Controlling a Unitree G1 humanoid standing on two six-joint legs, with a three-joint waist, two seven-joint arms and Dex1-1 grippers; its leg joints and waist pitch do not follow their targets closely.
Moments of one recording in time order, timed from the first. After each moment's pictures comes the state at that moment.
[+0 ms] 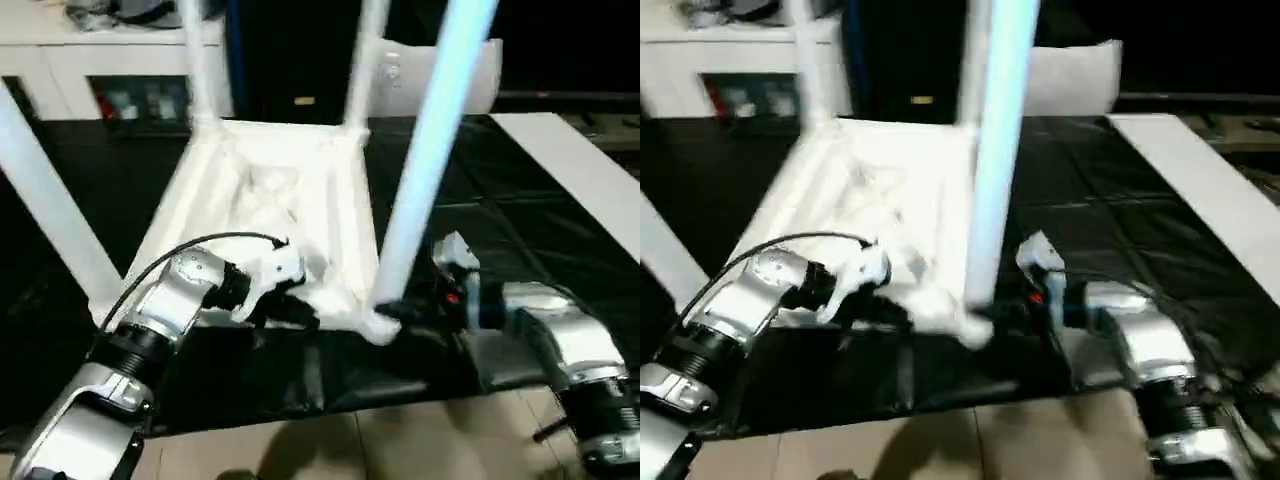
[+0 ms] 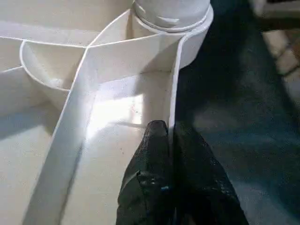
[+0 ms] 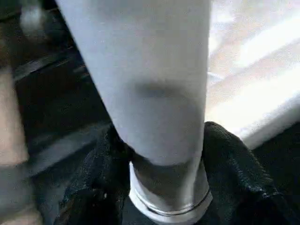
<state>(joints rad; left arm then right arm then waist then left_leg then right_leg) -0.62 0.36 -0.33 0.52 0.03 0.26 -1.20 -0.39 -0.37 0.08 0.30 0.22 0.40 1.04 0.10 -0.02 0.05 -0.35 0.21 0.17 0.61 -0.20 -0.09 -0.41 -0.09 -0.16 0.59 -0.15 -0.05</state>
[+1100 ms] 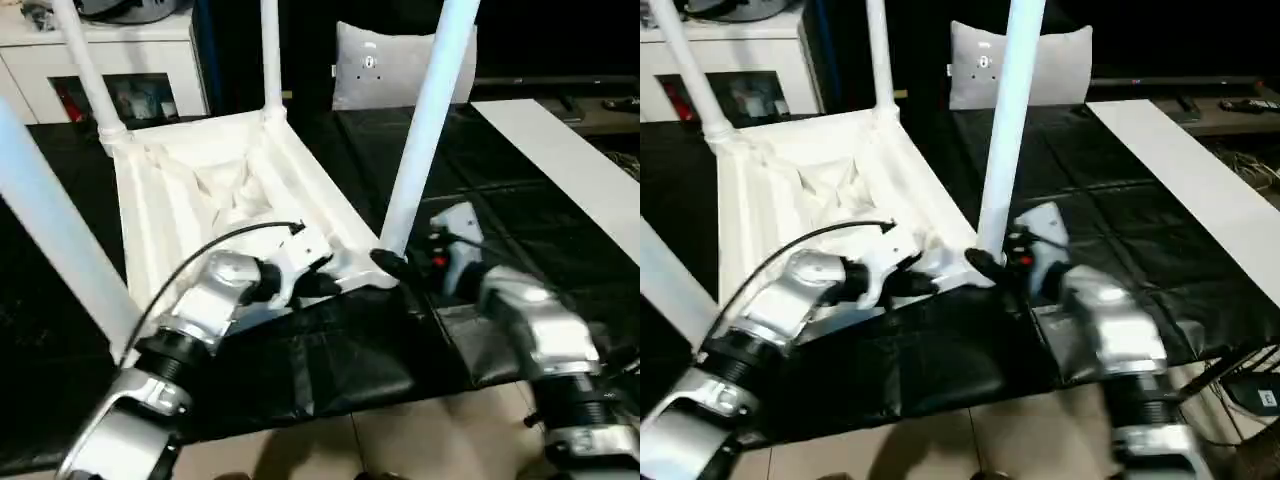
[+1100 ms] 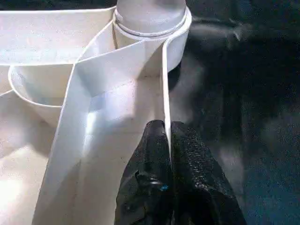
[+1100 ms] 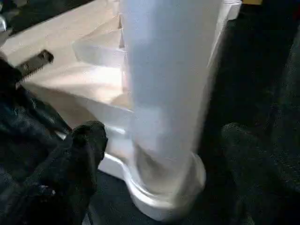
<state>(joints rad) -0.62 0.29 -0.29 0.53 0.05 0.27 -1.03 -0.42 -0.38 0.00 0.28 0.19 0.33 0.88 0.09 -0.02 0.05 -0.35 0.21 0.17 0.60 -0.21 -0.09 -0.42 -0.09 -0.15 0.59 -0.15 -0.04</state>
